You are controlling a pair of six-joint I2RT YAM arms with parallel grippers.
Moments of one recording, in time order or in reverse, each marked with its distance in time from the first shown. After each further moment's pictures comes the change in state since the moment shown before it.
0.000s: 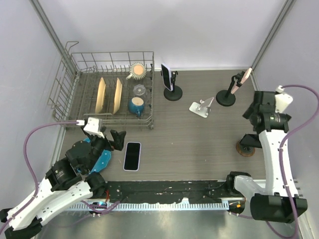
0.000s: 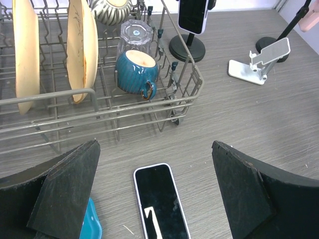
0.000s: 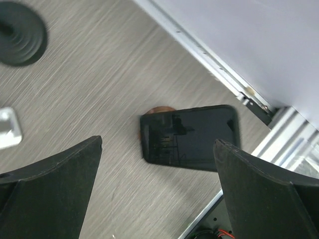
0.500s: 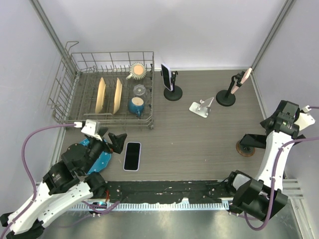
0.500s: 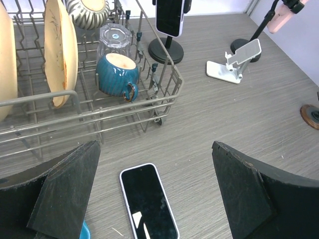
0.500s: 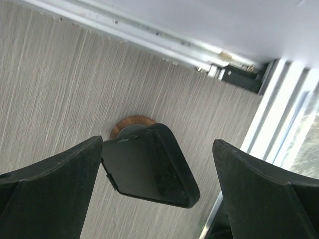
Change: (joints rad) left arm 0.031 -0.066 -0.010 0.001 0.115 -0.003; right arm -0.492 0.000 -0.119 0.096 -0.146 0.017
